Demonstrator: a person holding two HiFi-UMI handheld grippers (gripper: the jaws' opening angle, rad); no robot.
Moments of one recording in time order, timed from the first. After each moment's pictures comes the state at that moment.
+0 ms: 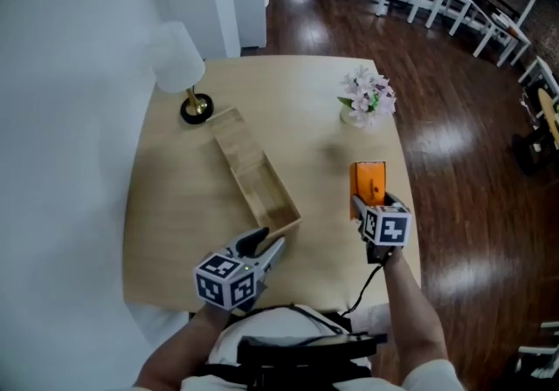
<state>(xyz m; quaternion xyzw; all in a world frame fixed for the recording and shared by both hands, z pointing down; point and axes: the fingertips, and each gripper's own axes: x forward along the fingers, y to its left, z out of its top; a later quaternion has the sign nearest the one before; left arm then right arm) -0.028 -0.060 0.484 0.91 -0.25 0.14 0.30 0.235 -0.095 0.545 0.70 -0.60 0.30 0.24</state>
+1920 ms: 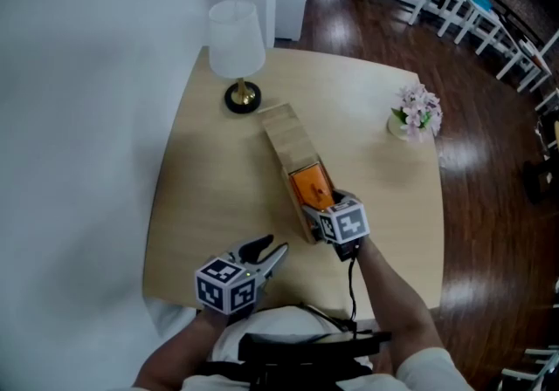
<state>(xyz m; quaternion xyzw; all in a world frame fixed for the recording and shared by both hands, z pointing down) -0.146 -0.088 0.503 0.89 -0.27 0.13 0.34 -0.032 -0.190 0.599 0.49 -0.76 0.29 0.33</state>
